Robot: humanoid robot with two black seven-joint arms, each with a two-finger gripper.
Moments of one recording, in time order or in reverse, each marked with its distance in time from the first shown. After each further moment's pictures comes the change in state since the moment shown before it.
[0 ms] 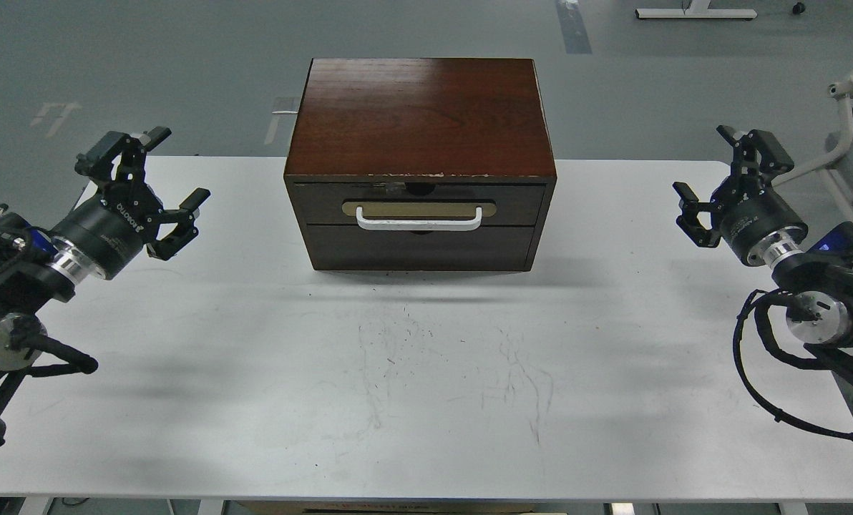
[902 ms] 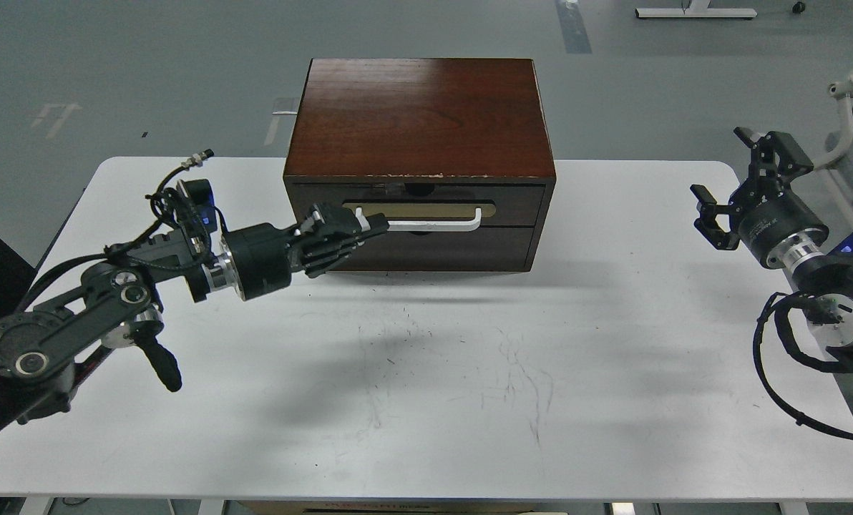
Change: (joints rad) left arm -0.221 -0.050 0.330 -0.253 0.441 0.000 -0.035; right arm -0.002 -0.053 -0.016 0.004 0.000 0.007 0.000
